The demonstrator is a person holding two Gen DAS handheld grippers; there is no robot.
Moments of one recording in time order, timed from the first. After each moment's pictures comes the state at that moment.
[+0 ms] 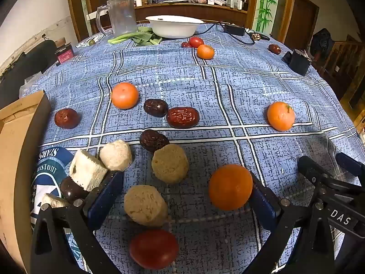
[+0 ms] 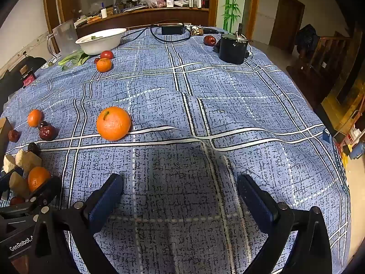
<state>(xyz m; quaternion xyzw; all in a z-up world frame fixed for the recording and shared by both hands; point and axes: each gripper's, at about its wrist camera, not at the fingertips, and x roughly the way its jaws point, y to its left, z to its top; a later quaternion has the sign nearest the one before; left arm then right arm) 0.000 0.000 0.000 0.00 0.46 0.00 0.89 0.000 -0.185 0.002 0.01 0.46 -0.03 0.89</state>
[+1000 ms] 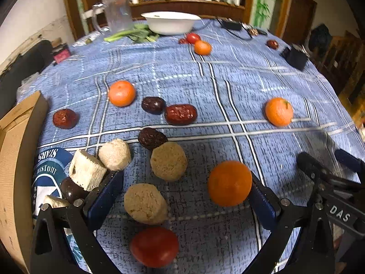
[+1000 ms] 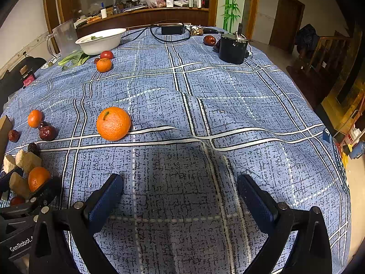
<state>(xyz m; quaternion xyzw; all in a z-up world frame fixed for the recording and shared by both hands) 0.003 0.002 0.001 0.01 0.48 -0.02 0.88 0.000 -0.185 0.001 0.02 0.47 -0.03 0.88</state>
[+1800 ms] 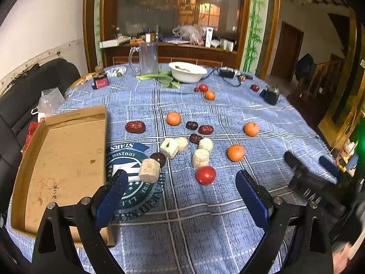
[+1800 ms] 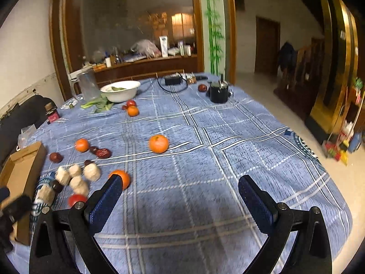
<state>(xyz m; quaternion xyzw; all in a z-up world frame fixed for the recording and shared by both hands) -0.140 0.078 0.095 -0.03 0.35 -0.03 0.93 -0.126 -0.122 0.069 0.05 0.32 -0.06 0.95</state>
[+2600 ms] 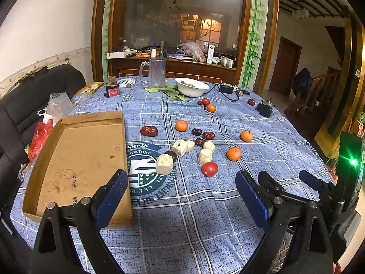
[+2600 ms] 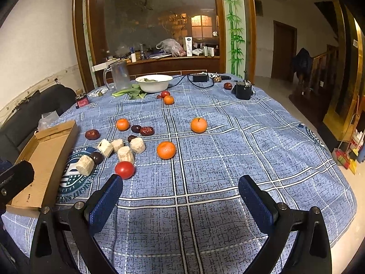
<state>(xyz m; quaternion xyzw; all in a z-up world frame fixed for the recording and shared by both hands) -0.196 0.100 0.112 -0.04 0.31 -0.03 0.95 -0.167 -0.078 0.072 0.04 0.33 0.00 0.94</state>
